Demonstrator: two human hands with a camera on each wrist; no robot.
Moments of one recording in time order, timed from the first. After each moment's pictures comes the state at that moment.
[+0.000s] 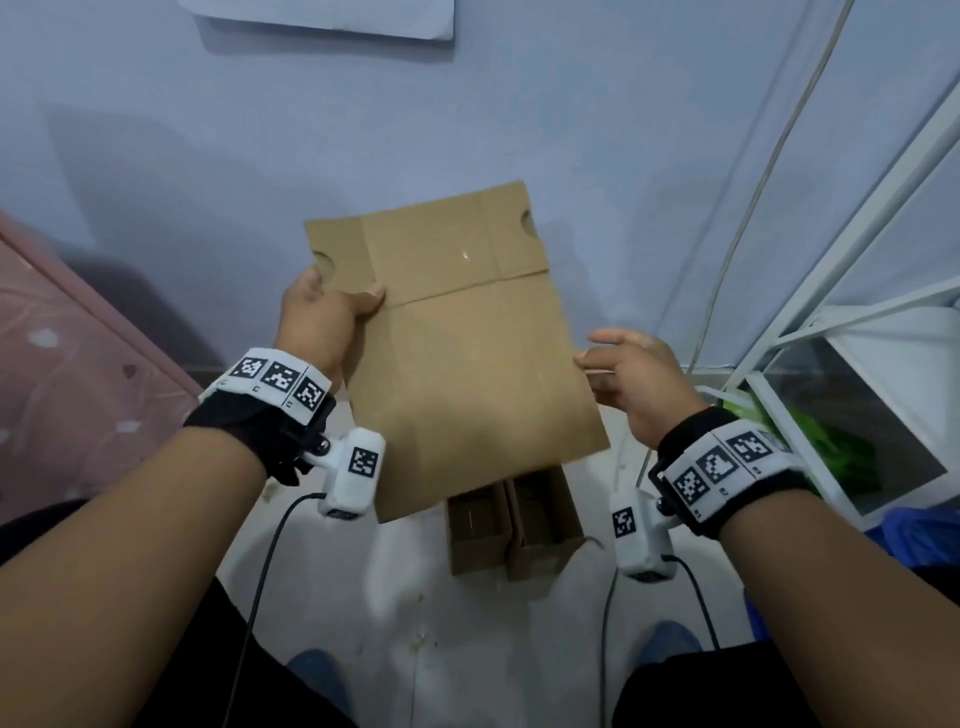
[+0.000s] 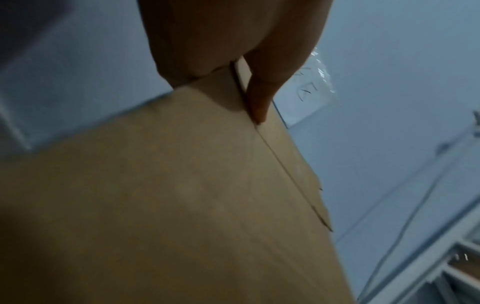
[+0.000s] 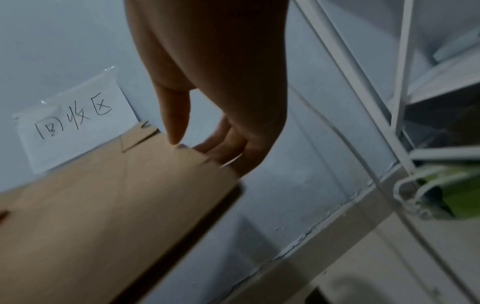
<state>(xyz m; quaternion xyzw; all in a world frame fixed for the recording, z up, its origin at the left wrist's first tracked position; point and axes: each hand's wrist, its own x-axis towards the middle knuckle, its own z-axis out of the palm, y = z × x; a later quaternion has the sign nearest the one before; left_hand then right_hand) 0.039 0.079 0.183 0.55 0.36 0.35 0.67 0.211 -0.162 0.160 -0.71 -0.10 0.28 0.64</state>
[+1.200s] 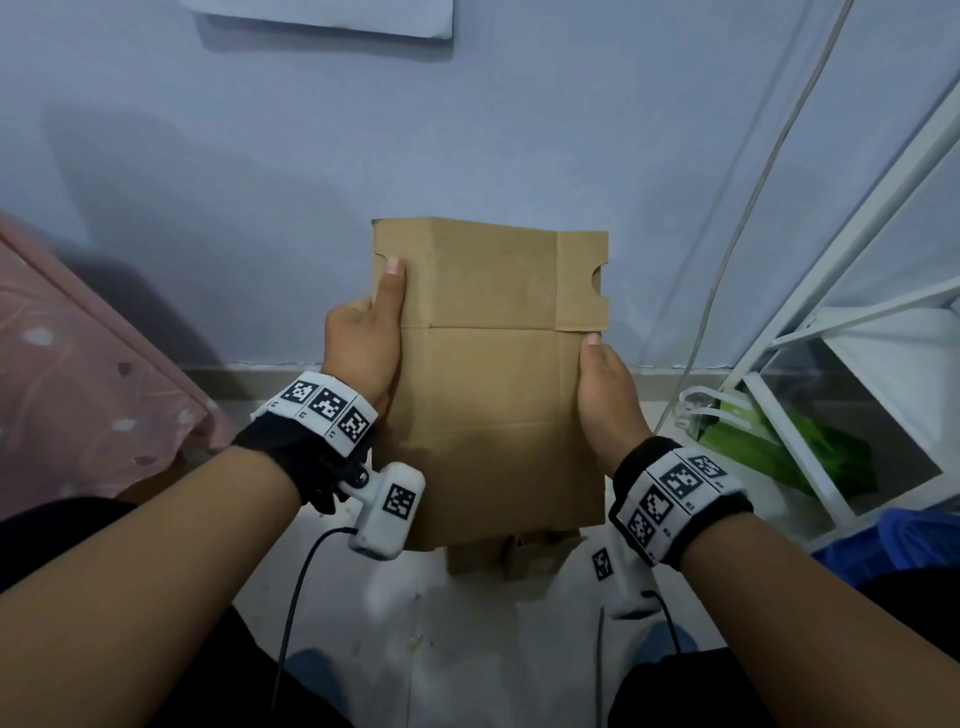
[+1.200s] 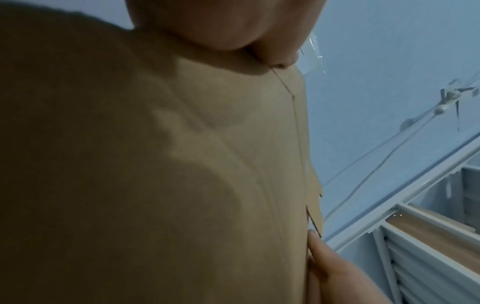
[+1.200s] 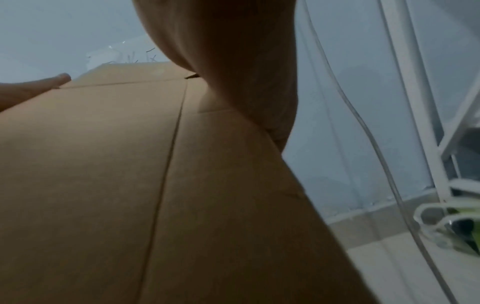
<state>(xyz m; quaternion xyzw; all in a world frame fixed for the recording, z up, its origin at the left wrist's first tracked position) 0.054 0.039 0.172 0.61 0.38 0.36 0.60 0.172 -0.146 0.144 -0.79 -0.14 0.15 0.58</state>
